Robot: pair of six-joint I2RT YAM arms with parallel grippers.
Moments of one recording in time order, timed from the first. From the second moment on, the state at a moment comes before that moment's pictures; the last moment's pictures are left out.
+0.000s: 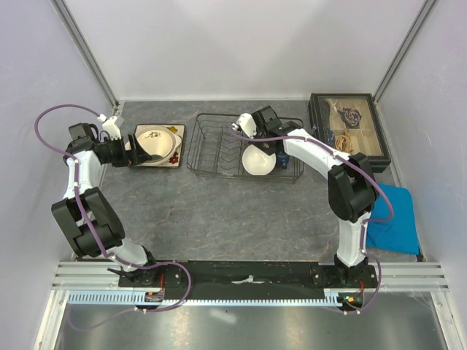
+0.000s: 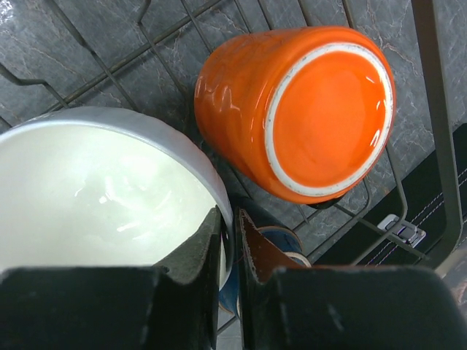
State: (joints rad) left arm 0.45 1.56 1.20 -0.65 0.76 0.30; right arm 0.55 1.97 1.60 -0.55 0.15 -0.52
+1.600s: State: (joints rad) left arm 0.10 1.30 1.26 -0.70 0.94 0.31; right arm 0.56 1.96 1.96 -0.79 0.12 -0.43
